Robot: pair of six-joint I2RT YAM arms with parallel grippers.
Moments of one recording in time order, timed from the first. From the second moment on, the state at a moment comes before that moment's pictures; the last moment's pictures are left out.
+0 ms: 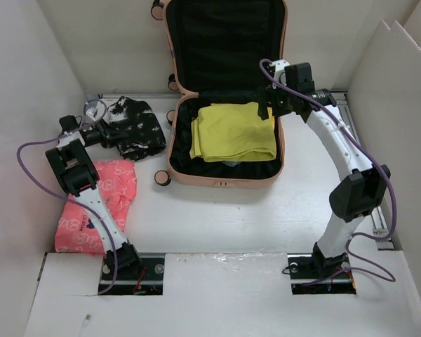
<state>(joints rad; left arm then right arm) 0.49 2.42 1.85 -0.55 1.21 -0.14 0.29 1.79 1.87 -0.74 -0.08 -0.04</state>
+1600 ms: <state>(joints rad) 0.15 2.14 1.57 1.15 1.51 -2.03 0.29 1.65 1.81 -0.75 -0.05 -0.04</state>
